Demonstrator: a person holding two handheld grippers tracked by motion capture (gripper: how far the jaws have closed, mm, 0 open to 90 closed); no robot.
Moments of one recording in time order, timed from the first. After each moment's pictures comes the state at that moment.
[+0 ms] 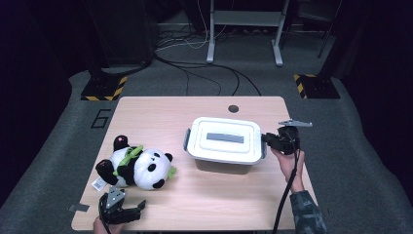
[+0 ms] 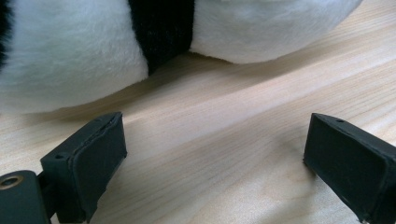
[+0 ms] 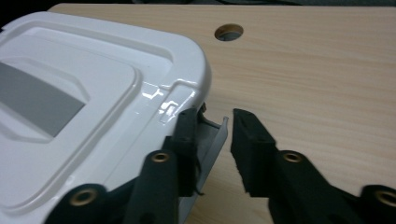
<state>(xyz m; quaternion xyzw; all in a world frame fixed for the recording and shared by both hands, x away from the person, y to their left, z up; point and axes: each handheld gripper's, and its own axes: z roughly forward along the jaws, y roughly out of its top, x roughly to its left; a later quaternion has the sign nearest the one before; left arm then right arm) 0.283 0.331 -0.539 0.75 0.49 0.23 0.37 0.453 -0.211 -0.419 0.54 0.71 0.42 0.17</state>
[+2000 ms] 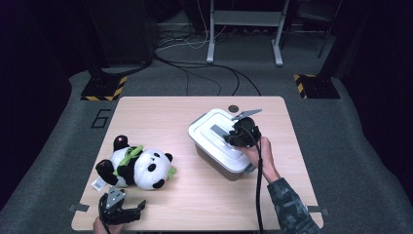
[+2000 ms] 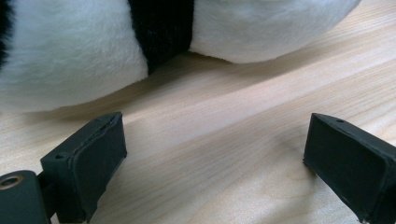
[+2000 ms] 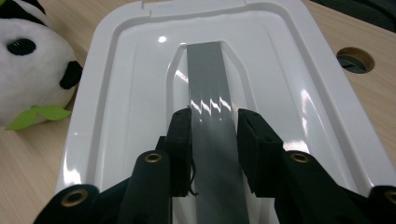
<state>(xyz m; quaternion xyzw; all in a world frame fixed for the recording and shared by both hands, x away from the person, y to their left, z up) 0.282 0.331 -0.540 0.75 0.49 0.24 0.37 0.463 -0.090 -0.385 0.40 0.83 0.36 0.14</state>
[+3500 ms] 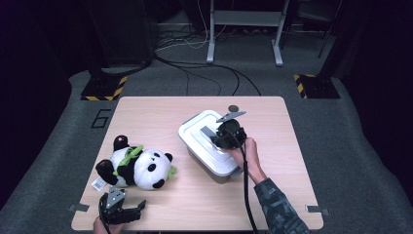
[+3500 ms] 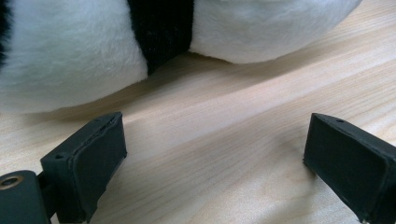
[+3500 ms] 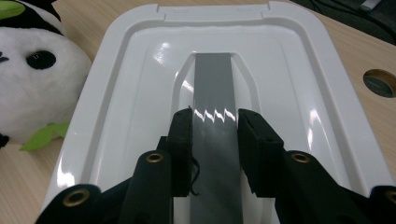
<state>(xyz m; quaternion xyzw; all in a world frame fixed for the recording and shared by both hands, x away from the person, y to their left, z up) 0.283 0.330 -0.540 0.75 0.49 0.24 0.37 0.459 -0.049 -0.388 0.38 0.84 0.37 0.15</state>
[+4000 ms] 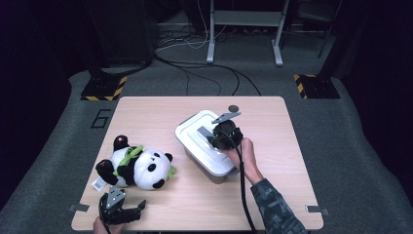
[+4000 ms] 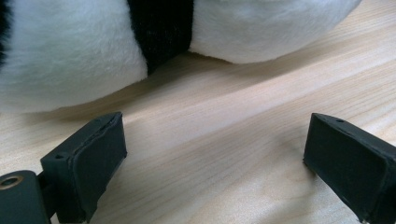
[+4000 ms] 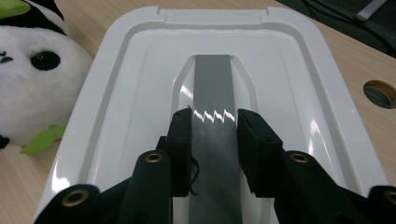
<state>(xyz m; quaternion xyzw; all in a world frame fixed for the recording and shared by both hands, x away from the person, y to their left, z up) 0.283 0.330 -0.540 0.75 0.49 0.24 0.37 0.455 -0.038 -0.386 0.37 0.84 0.37 0.16</state>
